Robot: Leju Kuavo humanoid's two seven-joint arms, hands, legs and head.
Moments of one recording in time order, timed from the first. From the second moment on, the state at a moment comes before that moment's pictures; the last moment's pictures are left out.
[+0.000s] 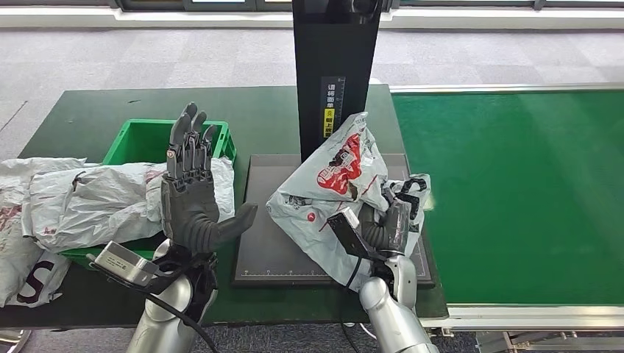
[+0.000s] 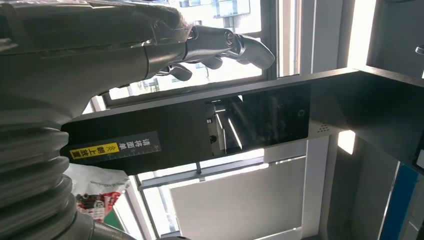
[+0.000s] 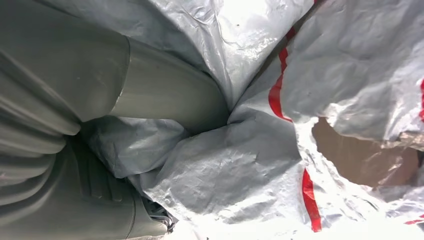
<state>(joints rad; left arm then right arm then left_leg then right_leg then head) -0.21 -0.22 -0.36 -1.63 -0.13 0.13 -0.70 -0.32 0.33 0.08 -0.72 1.16 -0.66 -0.43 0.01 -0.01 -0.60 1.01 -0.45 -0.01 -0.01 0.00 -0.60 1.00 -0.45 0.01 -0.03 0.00</state>
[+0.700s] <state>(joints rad) -0.22 -0.22 -0.37 -1.61 -0.13 0.15 -0.70 -0.32 0.33 0.08 -0.67 1.11 -0.68 -0.45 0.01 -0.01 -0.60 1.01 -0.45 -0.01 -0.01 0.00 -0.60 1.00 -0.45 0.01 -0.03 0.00</state>
